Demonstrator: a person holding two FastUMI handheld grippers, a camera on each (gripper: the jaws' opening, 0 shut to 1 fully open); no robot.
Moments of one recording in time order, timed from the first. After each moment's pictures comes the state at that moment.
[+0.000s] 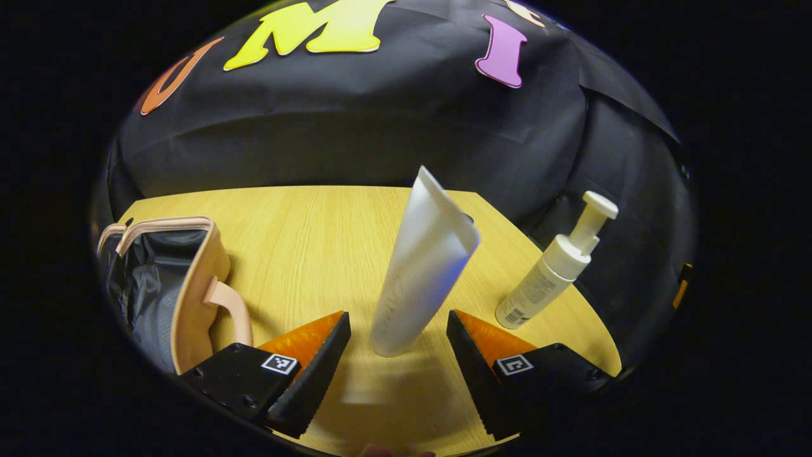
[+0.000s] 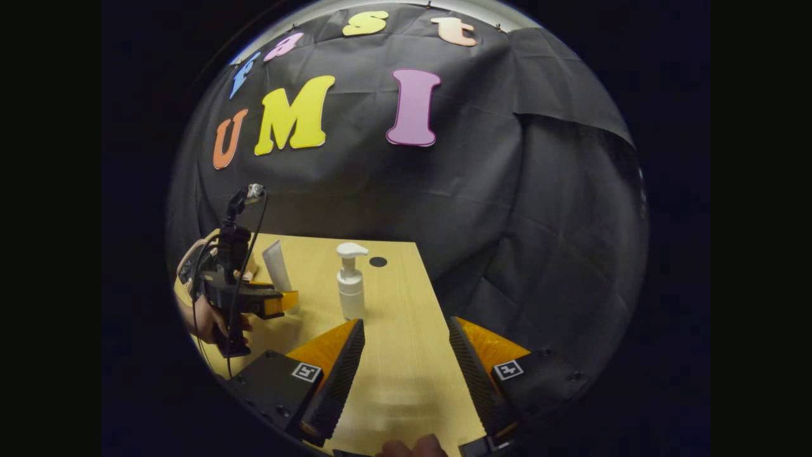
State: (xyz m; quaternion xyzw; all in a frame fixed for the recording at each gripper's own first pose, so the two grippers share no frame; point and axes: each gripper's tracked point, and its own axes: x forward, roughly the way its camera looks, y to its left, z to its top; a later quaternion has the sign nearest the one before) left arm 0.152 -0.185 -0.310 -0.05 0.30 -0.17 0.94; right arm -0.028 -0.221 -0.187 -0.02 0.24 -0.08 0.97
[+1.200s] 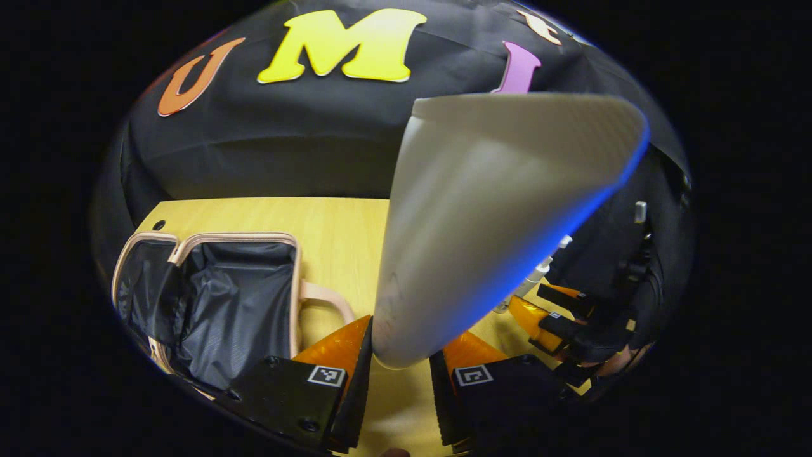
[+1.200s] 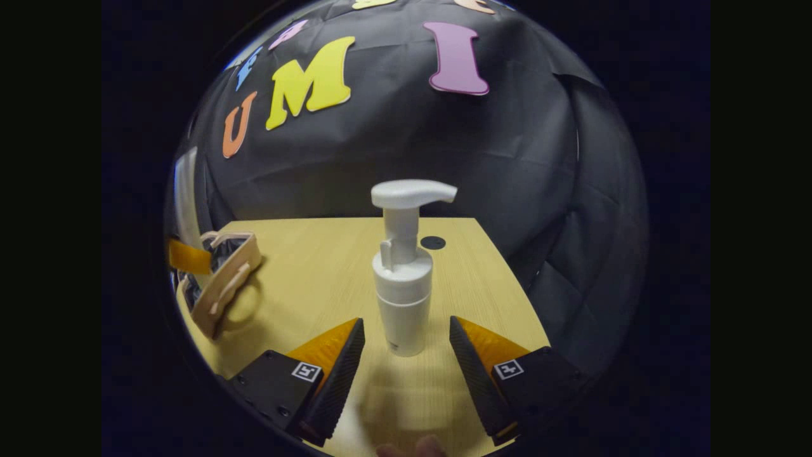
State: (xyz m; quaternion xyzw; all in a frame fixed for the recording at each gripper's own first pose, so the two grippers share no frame) left arm 0.085 -0.083 -0.213 -0.07 0.31 -0.14 0.94; right arm 0.108 -0.144 -0.327 0.01 0.28 0.03 0.96
